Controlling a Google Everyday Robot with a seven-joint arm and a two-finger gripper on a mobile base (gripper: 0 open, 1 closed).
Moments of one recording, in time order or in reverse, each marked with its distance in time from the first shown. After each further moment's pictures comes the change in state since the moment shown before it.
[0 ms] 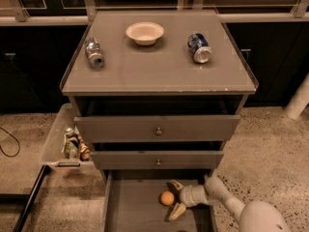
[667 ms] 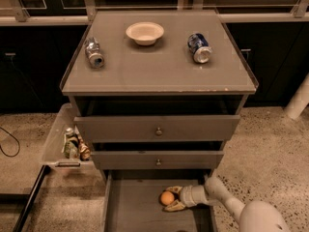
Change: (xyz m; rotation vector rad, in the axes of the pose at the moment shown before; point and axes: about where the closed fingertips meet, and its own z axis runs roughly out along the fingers) arm 0.000 0.000 0.000 0.000 0.000 0.001
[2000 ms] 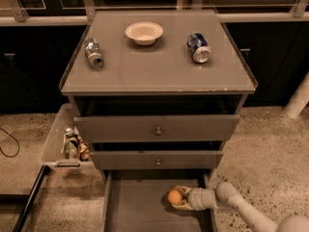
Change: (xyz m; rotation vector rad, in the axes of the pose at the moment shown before) arm -0.027 0.016 -0.056 0.105 -0.017 -0.038
